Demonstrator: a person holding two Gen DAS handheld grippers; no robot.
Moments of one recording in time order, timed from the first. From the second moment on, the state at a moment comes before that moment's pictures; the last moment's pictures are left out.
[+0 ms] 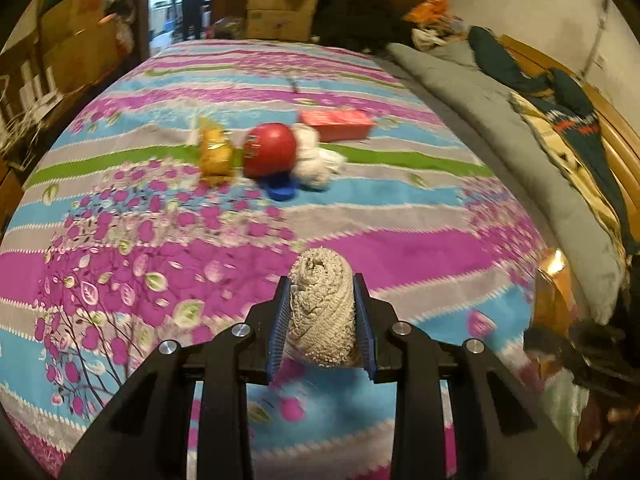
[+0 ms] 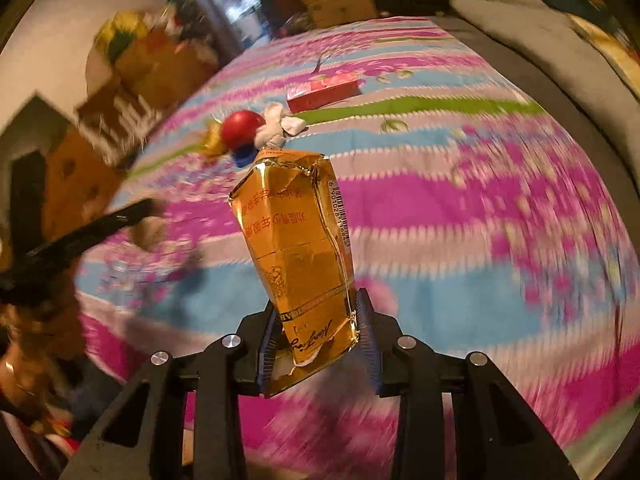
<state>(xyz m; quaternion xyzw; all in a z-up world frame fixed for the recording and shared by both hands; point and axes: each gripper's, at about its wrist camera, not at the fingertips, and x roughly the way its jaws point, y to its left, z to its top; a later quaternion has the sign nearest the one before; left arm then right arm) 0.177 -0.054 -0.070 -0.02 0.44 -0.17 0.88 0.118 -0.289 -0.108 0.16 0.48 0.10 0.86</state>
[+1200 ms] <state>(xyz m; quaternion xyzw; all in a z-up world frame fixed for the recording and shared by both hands) -0.054 -0.440 0.034 0.25 0.30 -0.59 0.71 -0.278 -0.508 0.021 0.30 0.35 -0.34 0.82</state>
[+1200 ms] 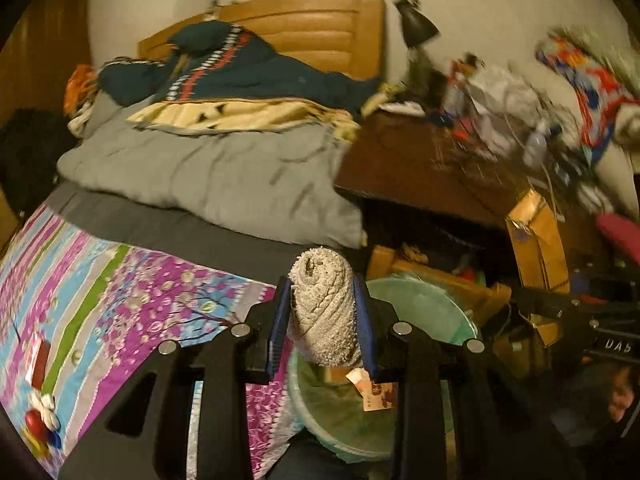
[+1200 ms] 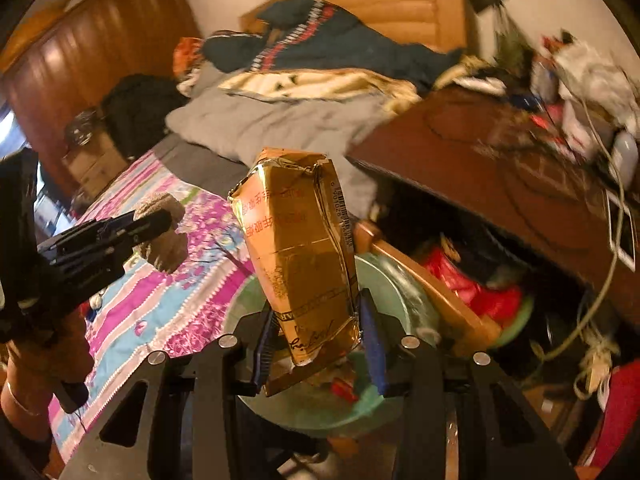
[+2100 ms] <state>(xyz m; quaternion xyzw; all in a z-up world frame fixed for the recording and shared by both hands) -0.081 -0.454 -0.008 0.31 0.32 -0.59 0.68 -0.270 -0.512 -0.048 0.38 0.40 -0.33 0.77</state>
